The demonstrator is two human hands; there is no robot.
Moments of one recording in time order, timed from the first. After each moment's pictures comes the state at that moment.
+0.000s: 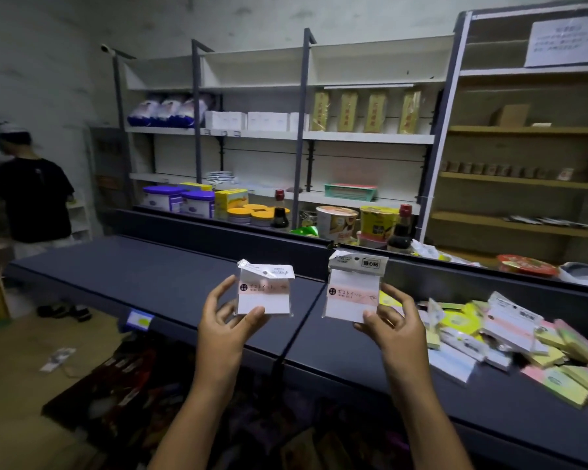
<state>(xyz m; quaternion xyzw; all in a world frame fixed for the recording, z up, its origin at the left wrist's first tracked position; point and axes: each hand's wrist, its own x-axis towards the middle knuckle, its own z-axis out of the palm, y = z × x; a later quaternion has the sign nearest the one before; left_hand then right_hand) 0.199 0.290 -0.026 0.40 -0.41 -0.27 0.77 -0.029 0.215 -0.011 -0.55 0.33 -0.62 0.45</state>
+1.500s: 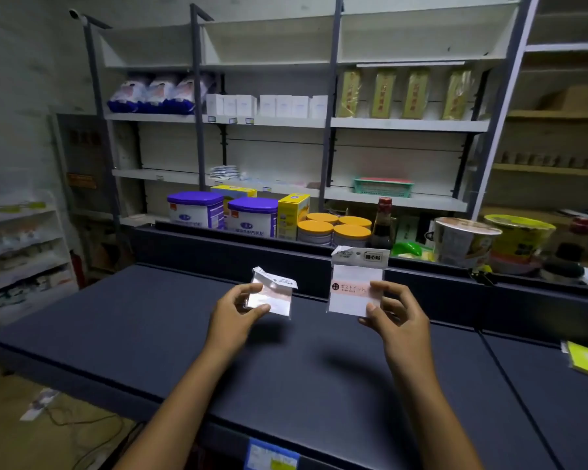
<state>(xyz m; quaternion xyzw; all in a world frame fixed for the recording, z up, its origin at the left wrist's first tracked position) 0.608 0.064 -0.045 0.56 -0.51 -0.22 0.62 0.345 0.067 -0.019 -0.57 0.35 -0.64 0.38</state>
